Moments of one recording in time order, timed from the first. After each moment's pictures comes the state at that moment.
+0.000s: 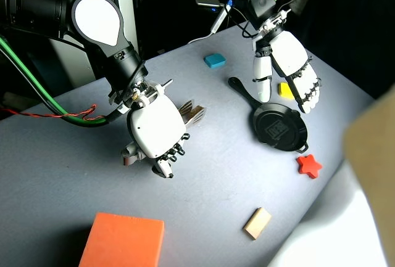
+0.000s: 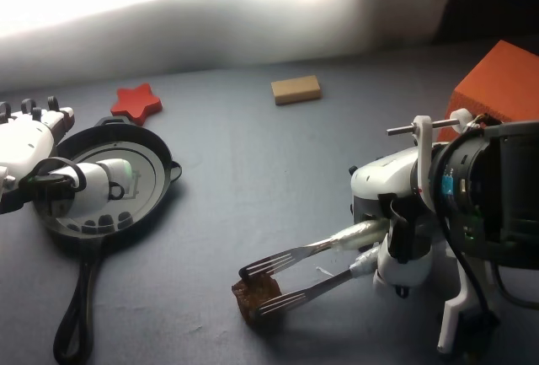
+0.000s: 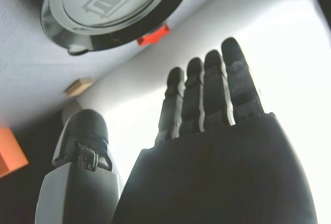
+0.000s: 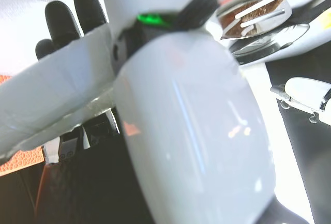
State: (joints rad) left arm 0.57 -0.87 0.75 -1.44 -1.02 1.92; right arm -0.22 -1.28 0.89 -0.88 -0.87 0.23
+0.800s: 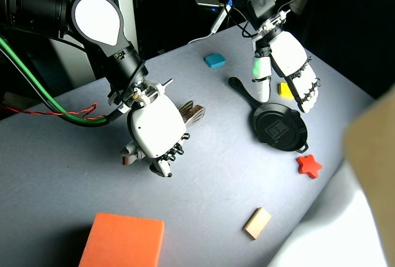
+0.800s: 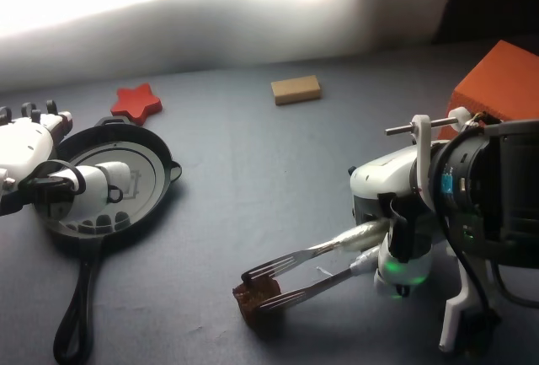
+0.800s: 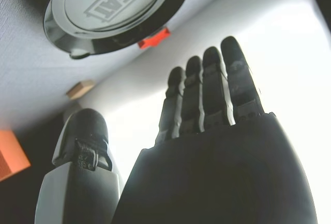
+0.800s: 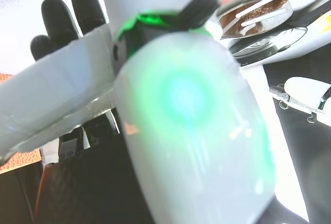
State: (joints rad) left arm 0.58 -0.87 0.75 -1.44 -1.02 1.93; right arm -0.21 -1.28 0.89 -0.88 -0.87 0.21
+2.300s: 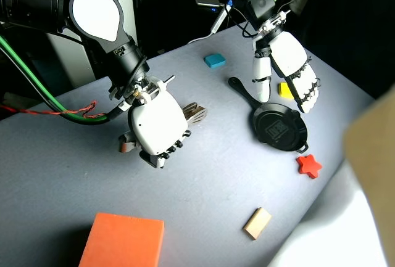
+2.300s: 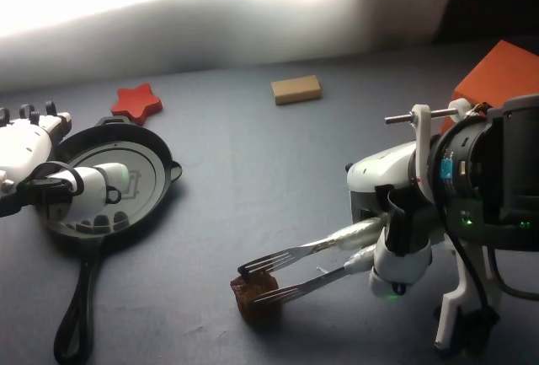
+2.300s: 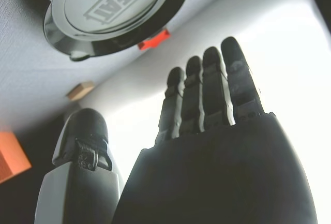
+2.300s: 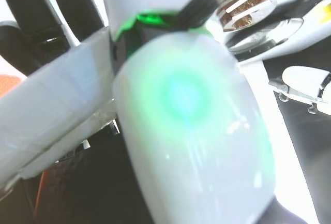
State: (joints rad) left arm 0.58 -0.87 0.75 -1.43 -1.02 1.92; right arm -0.18 -1.27 0.89 -0.80 -0.88 0.18
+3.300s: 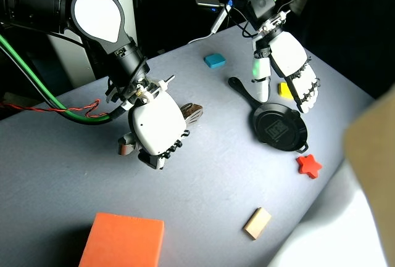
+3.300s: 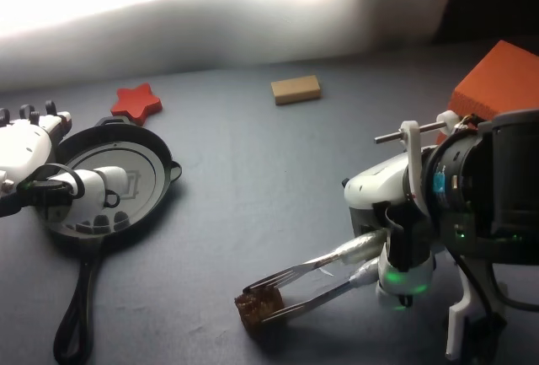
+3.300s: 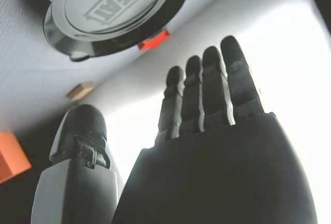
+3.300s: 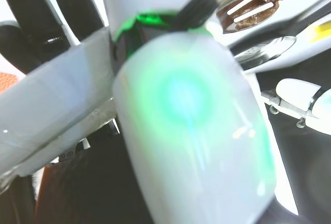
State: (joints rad) left arm 0.58 -0.87 0.75 -1.43 -1.02 1.92; right arm -0.20 -1.29 0.89 -0.80 -0.88 0.09
